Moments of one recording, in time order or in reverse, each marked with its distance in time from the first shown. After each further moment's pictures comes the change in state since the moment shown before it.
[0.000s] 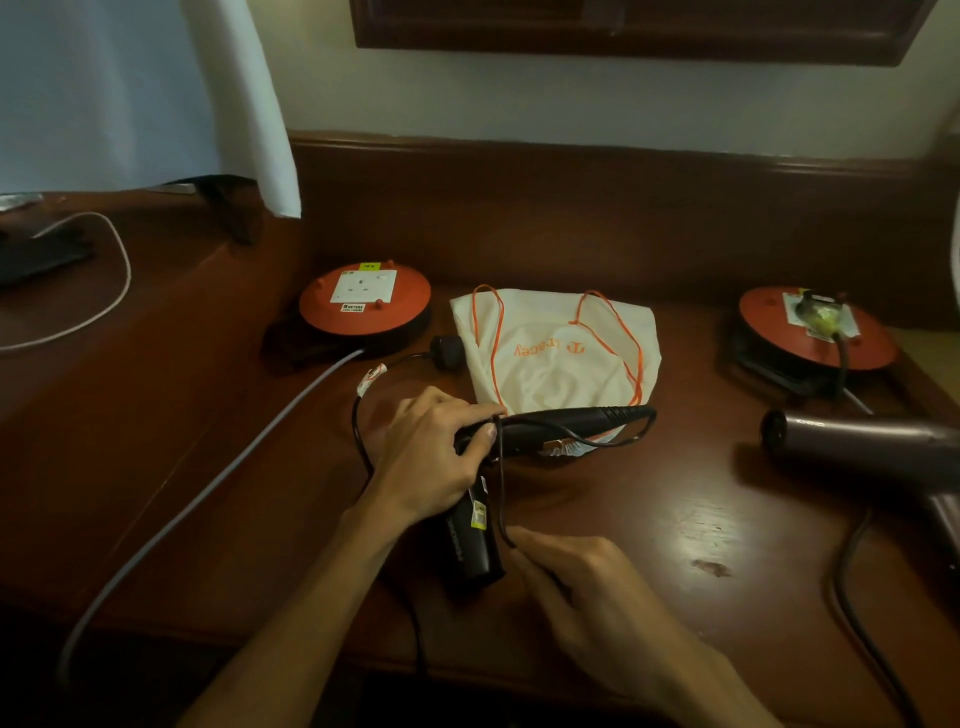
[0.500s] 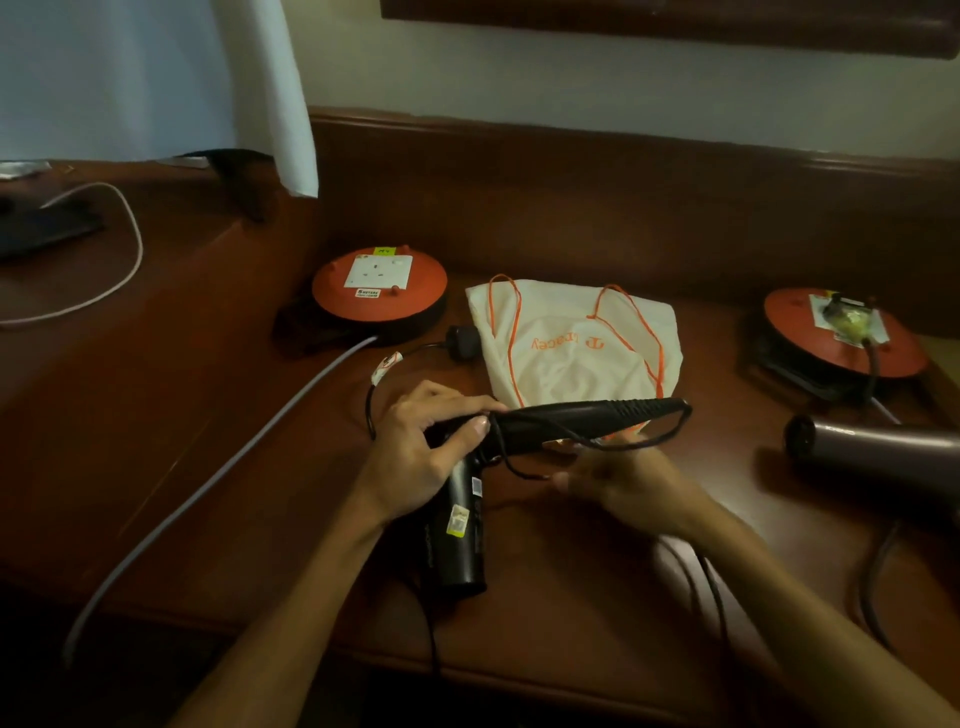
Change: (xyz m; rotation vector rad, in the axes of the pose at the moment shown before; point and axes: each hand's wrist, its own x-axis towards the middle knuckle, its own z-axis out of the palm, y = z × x) left_hand -0.013 -0.030 -0.010 -0.446 0.073 -0.037; right_hand 0.067 0.070 -0.043 -0.031 -0.189 0.286
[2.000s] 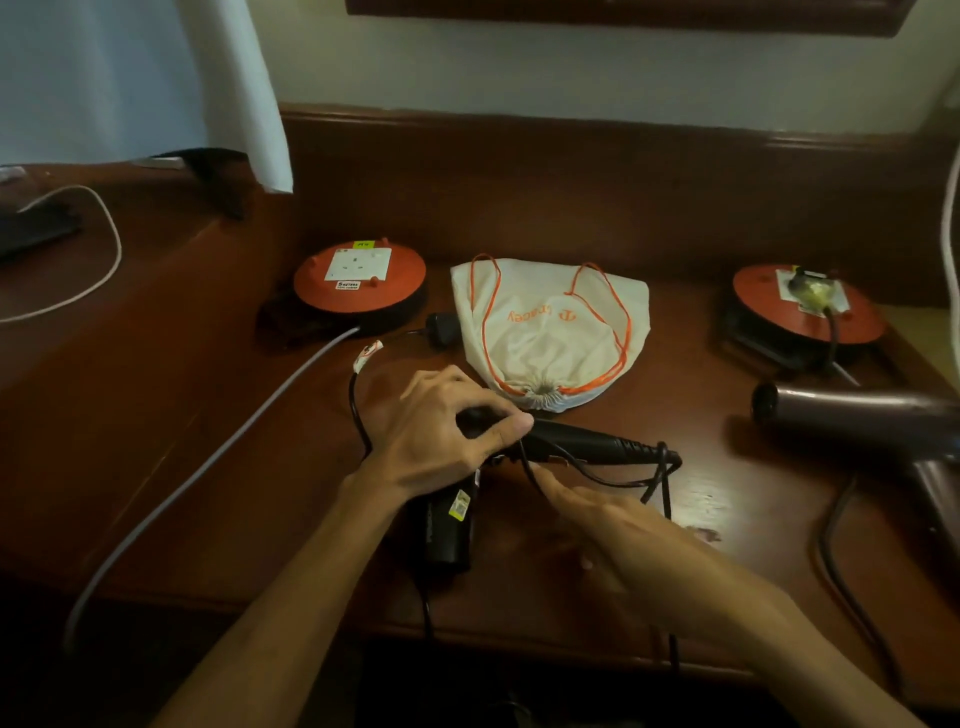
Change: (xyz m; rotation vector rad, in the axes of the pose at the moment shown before) left_hand 0.009 0.027 0.023 0.322 -0.178 0.154; right_hand -0.090 -0.063 0.003 -0.295 -0.222 0.005
